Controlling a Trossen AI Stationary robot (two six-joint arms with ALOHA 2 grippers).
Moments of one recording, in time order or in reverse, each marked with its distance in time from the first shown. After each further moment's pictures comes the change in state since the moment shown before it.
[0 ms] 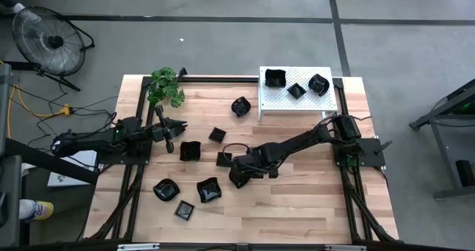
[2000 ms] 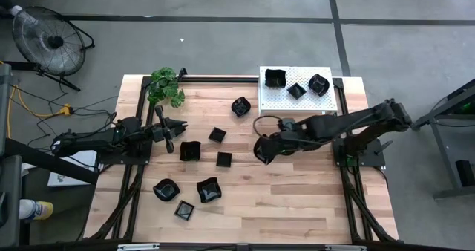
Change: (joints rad) left arm 0.000 0.000 0.000 0.000 0.000 0.000; right arm 0.006 -0.551 0.001 -0.517 0.274 -0.184
